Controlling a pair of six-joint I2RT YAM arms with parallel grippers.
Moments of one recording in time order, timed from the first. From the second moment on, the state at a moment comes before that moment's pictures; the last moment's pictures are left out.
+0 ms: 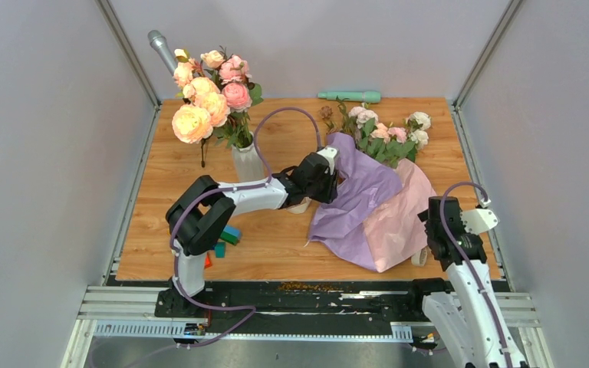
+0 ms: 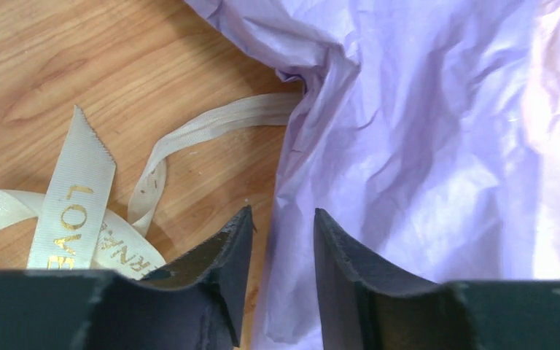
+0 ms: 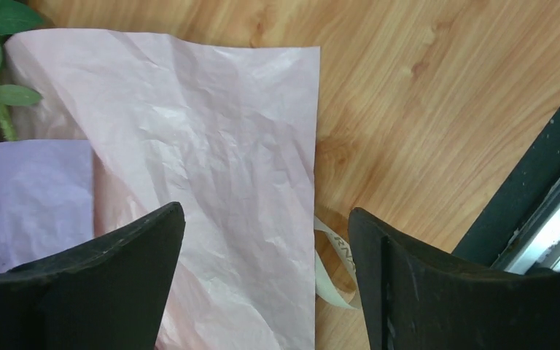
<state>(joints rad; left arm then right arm) -0.86 1.94 1.24 0.02 -0.01 -0.42 0.06 0.67 0.57 -0.85 0.58 1.05</state>
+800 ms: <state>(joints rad) -0.86 2.05 1.53 -0.15 0.04 -0.36 0.05 0.96 0.56 -0.36 -0.06 0.59</state>
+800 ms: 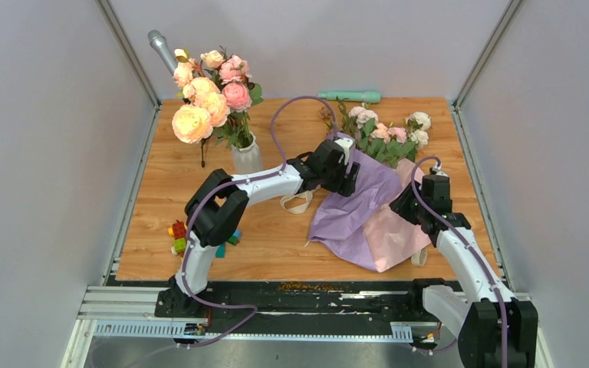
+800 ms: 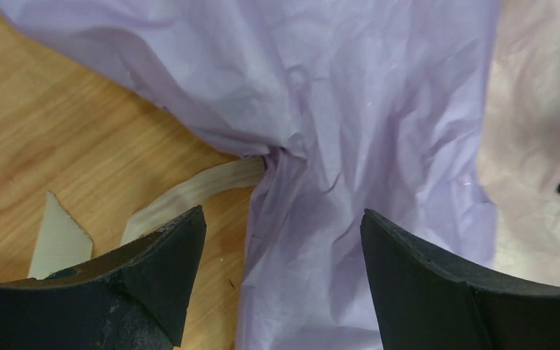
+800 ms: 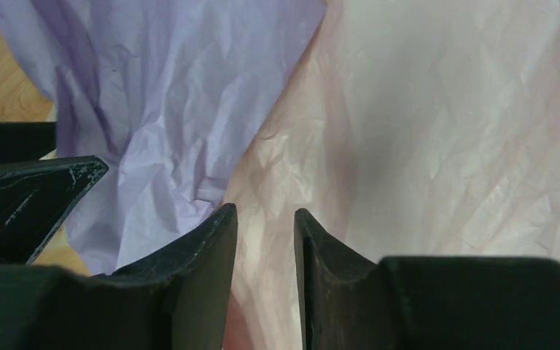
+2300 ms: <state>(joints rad) -1.02 1.82 1.43 -0.17 -0.08 -0.16 -0.28 0.85 0.45 -0.34 -0.33 0.50</state>
